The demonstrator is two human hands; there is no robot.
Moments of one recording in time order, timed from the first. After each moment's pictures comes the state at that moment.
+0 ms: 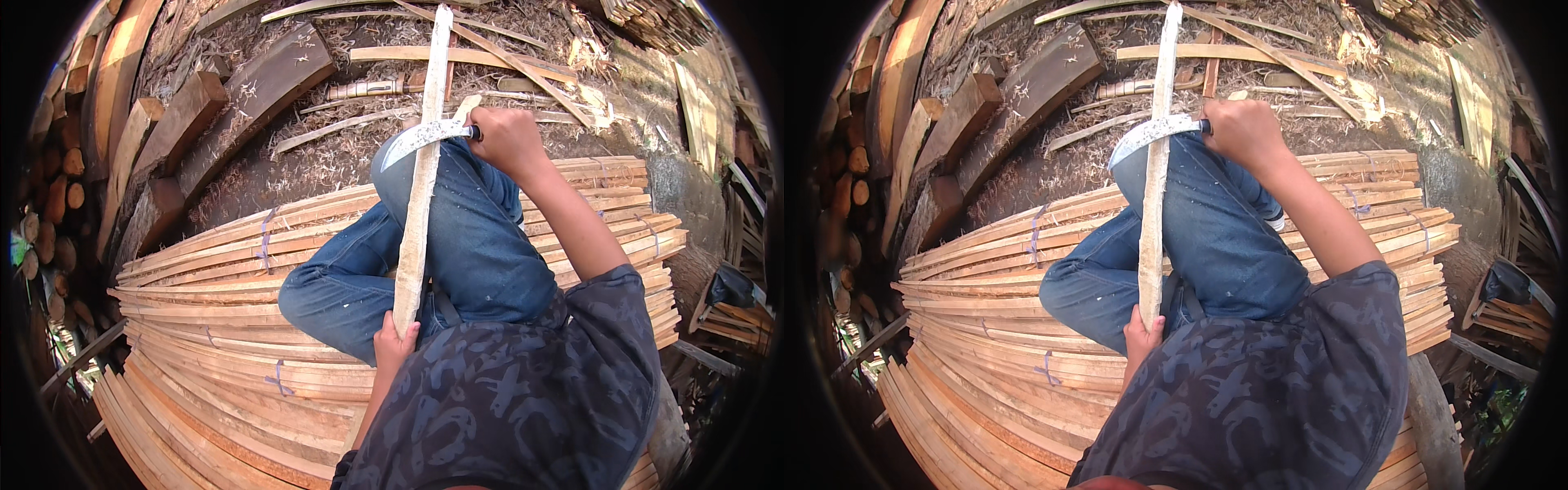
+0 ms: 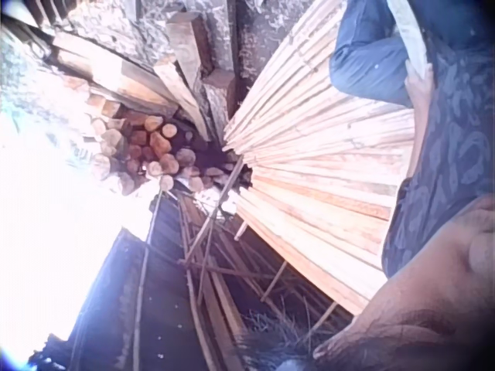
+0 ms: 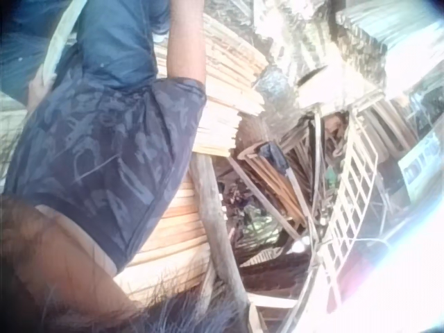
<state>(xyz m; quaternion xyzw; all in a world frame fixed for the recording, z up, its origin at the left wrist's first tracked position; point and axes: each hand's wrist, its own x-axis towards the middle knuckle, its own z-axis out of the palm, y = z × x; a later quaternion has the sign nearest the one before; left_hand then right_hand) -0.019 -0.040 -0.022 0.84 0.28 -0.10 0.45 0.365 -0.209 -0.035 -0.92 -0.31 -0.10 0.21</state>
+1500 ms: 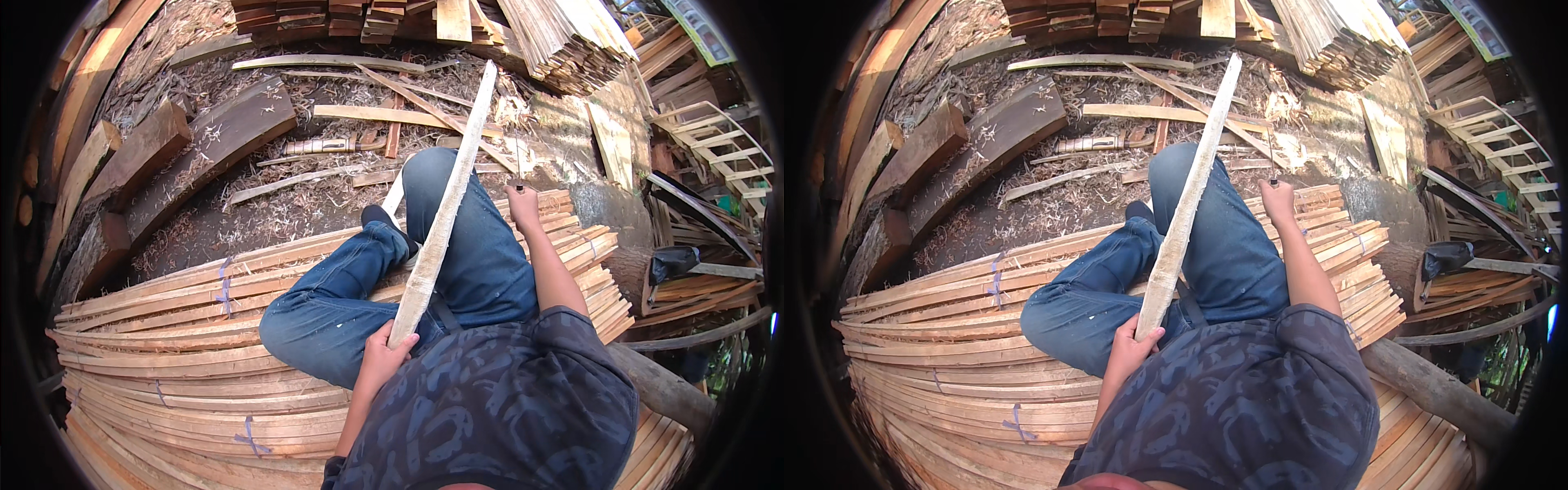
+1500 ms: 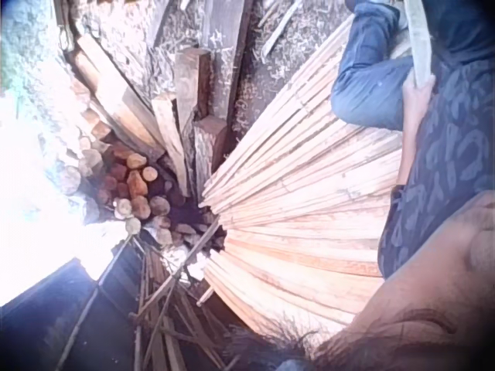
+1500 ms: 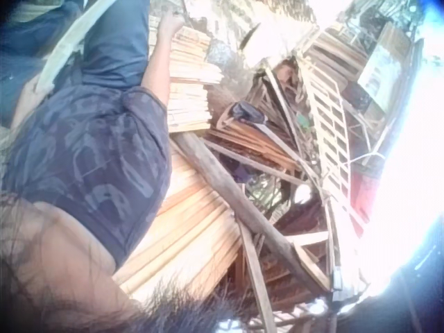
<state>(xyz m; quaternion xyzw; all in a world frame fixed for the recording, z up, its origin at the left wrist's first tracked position) -0.006 0.006 -0.010 0.64 0.20 -0.26 0.70 0.270 -0.326 -0.094 -0.88 0.22 0.00 0.41</state>
